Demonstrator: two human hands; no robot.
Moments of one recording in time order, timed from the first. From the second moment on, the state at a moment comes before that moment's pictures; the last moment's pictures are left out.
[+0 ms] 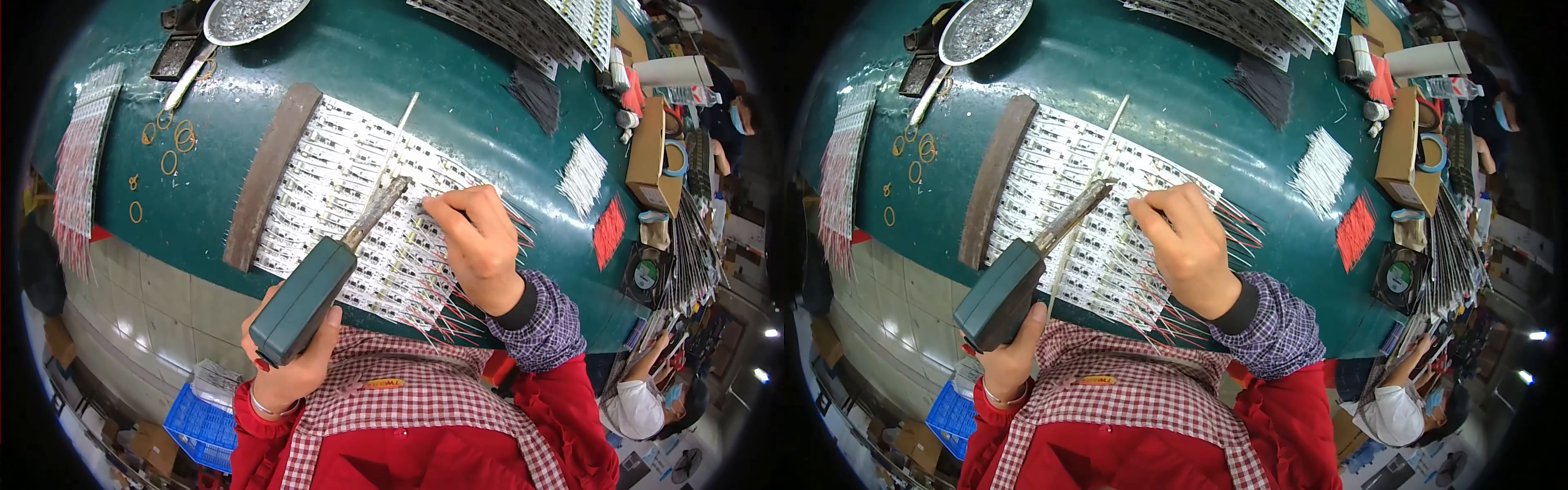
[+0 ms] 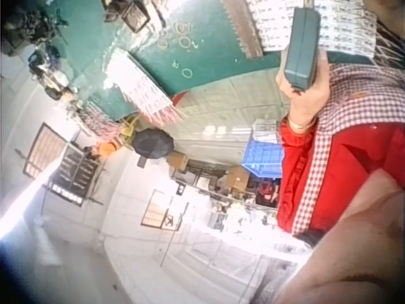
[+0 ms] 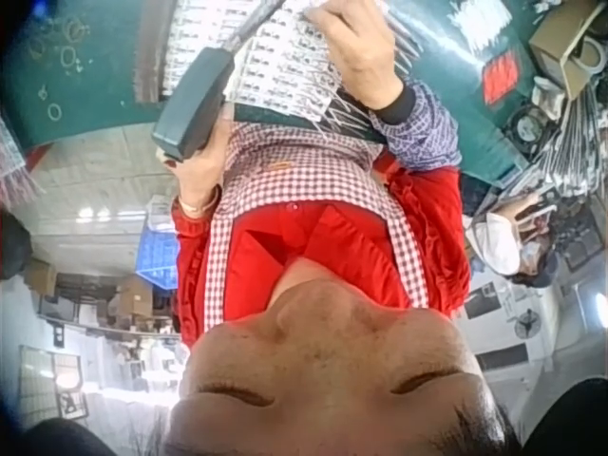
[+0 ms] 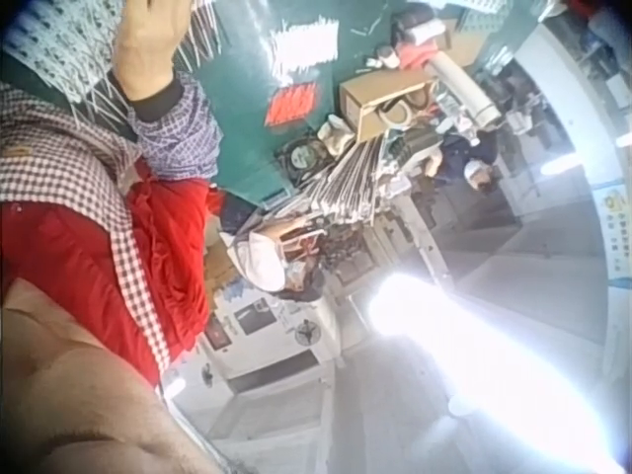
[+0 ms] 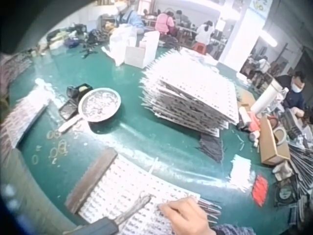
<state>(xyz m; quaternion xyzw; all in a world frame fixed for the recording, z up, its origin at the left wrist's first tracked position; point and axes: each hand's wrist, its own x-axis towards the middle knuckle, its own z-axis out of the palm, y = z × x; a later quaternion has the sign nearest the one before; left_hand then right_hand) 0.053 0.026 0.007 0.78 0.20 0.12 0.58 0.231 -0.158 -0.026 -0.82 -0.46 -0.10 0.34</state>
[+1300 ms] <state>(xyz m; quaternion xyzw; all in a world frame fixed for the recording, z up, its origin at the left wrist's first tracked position) 0.038 0.024 0.000 0.77 0.21 0.14 0.58 0.227 -0.158 -0.028 -0.83 -0.47 -0.06 0.30</state>
